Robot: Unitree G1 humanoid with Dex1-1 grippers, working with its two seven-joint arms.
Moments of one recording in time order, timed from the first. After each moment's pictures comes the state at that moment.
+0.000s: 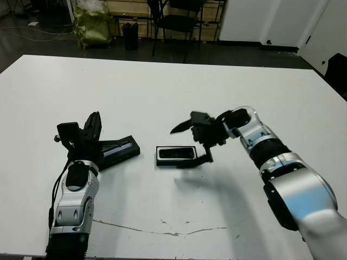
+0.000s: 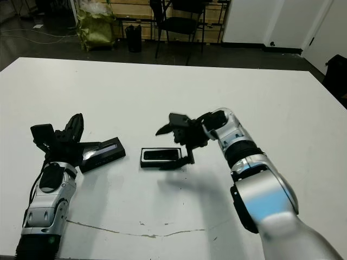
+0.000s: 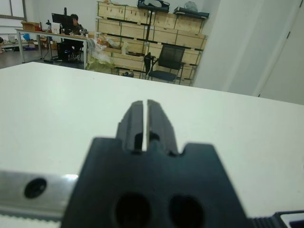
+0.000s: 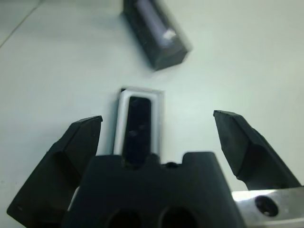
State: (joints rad) left arm -0.12 0.12 0.12 0.01 -0.15 0.03 -0.02; right arm -0.98 -0.27 0.20 1.16 -0.08 -0.31 1.33
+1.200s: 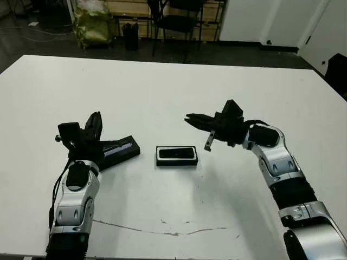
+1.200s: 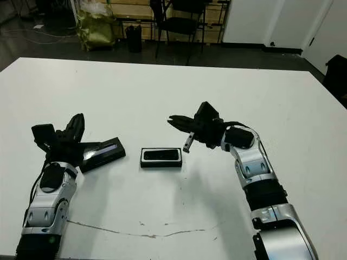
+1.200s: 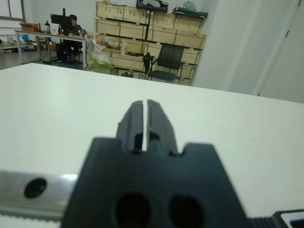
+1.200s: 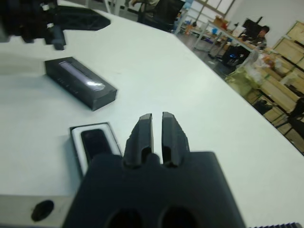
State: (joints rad) left arm -0.12 0.12 0.11 0.01 -0.14 0.03 -0.02; right arm -0.51 -0.36 0.18 0.40 0.05 -0.10 0.93
